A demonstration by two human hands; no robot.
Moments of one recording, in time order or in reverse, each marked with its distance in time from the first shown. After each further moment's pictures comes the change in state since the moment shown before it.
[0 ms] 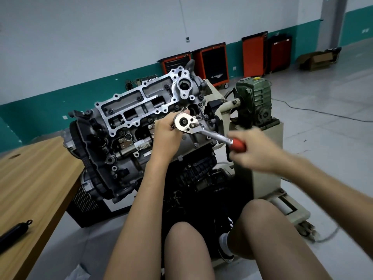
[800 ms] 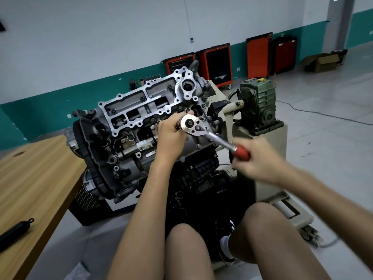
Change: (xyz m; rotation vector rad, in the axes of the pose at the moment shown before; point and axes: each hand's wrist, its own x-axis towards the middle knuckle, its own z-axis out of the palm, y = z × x) left_hand 0.004 -0.009 0.001 0.004 0.030 0.014; right_hand -0.010 0.001 0.014 0.063 0.048 -0.020
